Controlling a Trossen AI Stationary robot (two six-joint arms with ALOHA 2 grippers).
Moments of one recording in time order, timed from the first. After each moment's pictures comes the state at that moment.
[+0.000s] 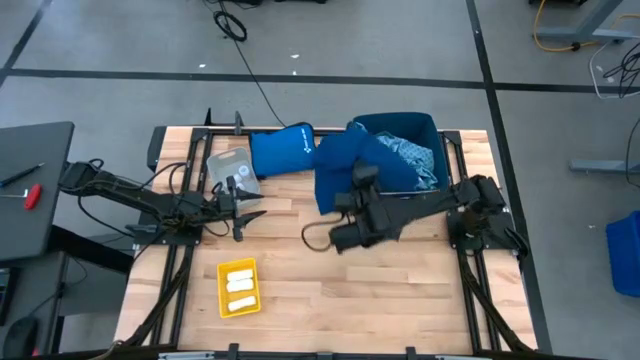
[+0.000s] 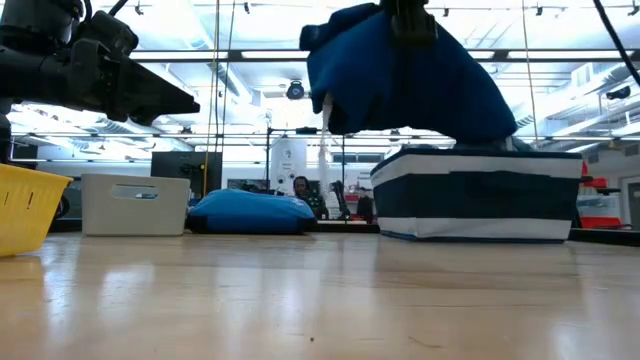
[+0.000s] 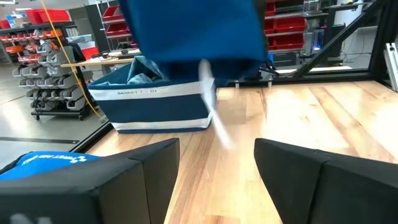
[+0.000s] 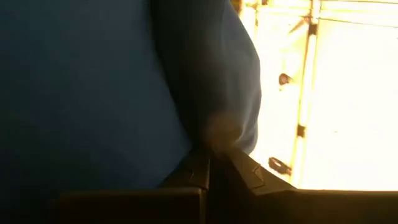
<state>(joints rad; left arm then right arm) -0.20 0.62 0.02 0.58 -0.44 0.12 0.27 1.91 1.82 -1.57 1.51 0.03</state>
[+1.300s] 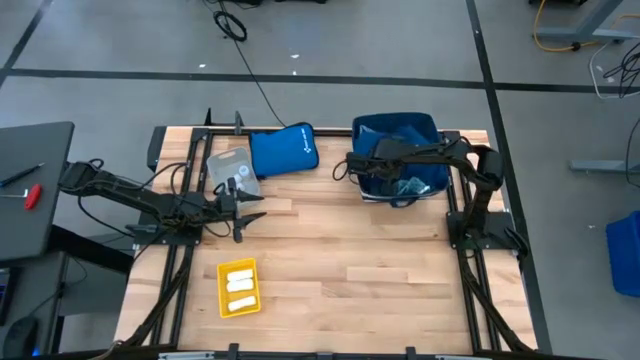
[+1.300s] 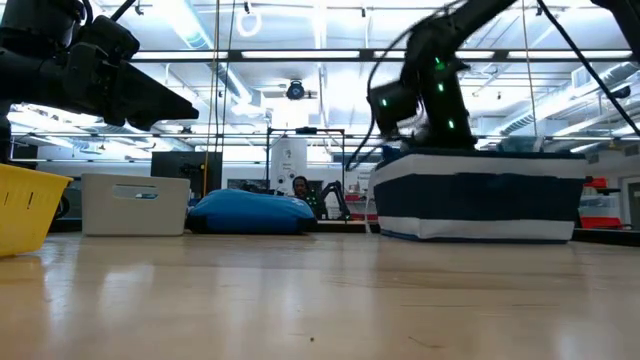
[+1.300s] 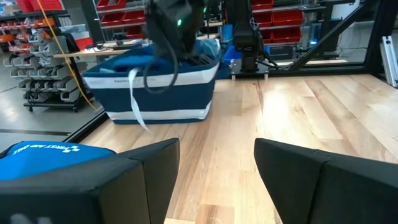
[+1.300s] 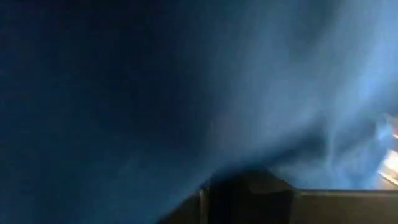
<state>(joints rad) -0.20 0.62 0.02 0.54 -0.43 0.09 -0.34 1.85 1.31 -1.28 0.60 -0.02</state>
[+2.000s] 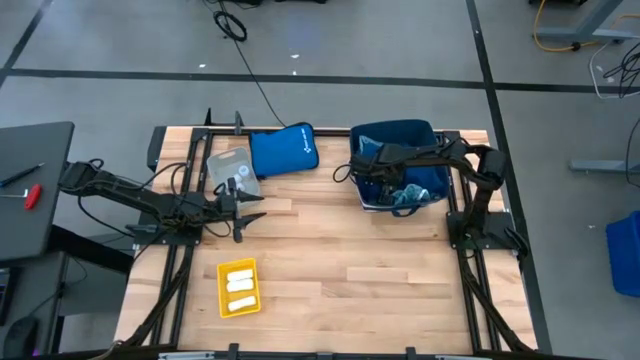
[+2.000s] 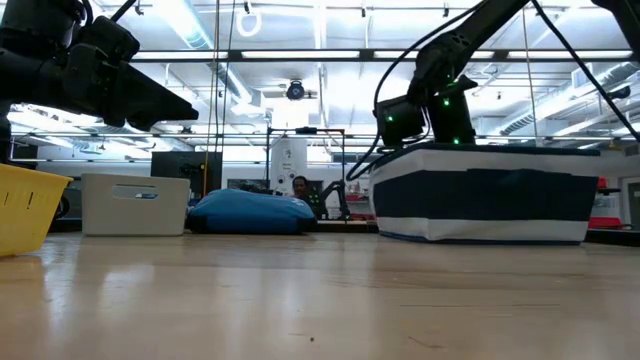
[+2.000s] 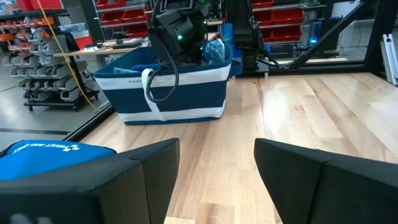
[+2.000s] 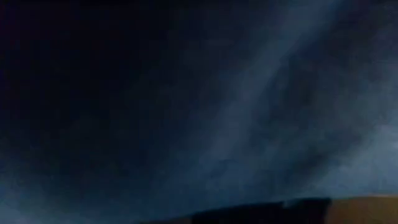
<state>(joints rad) -0.20 0.62 0.02 0.53 -0.43 0.09 -0.38 1.85 1.15 -1.06 0.37 -0.02</state>
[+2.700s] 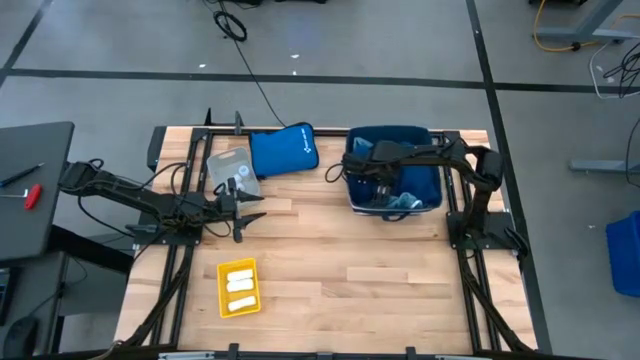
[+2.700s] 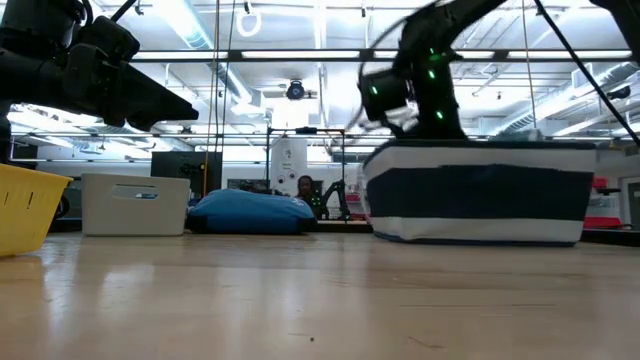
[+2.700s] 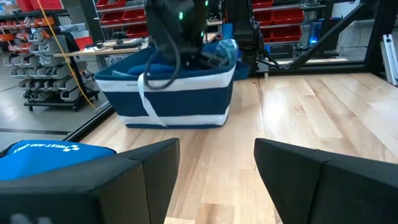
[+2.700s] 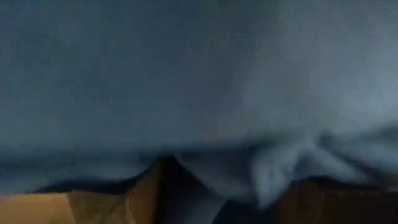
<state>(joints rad) -0.20 0.62 0.02 0.53 -0.43 0.09 -0.32 1.85 1.32 -1.20 0.36 0.01</state>
